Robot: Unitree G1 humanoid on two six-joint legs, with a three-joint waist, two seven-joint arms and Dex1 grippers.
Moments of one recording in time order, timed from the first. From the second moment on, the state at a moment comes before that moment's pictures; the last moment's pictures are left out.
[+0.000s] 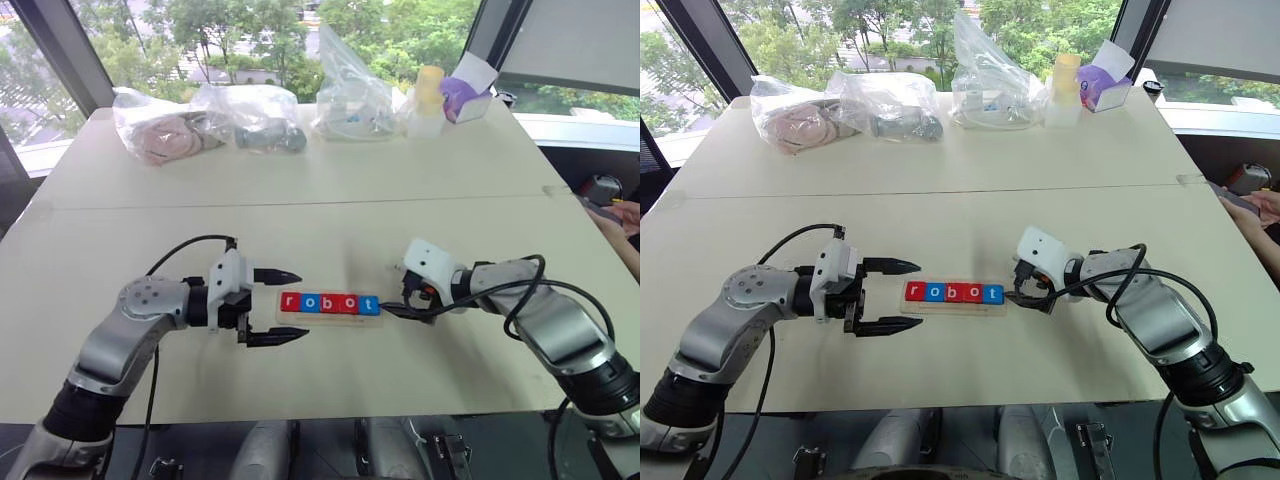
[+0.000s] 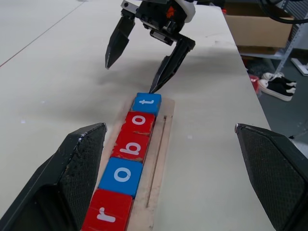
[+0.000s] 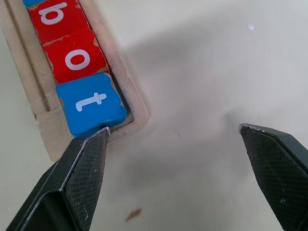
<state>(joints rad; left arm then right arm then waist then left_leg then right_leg) -0.23 0.69 -0.10 -0.30 -0.49 0.33 -1.14 -0.42 -0.81 0.27 -0.37 0.17 0.84 0.82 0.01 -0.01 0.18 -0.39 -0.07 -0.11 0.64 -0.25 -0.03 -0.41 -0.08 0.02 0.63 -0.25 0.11</state>
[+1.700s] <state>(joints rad) -0.20 0.69 -0.09 -0.32 -0.49 0.34 -1.12 -0.41 -0.73 0.29 -0.42 0.23 0.89 0.75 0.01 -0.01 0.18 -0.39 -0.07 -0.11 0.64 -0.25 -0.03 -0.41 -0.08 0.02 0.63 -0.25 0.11</state>
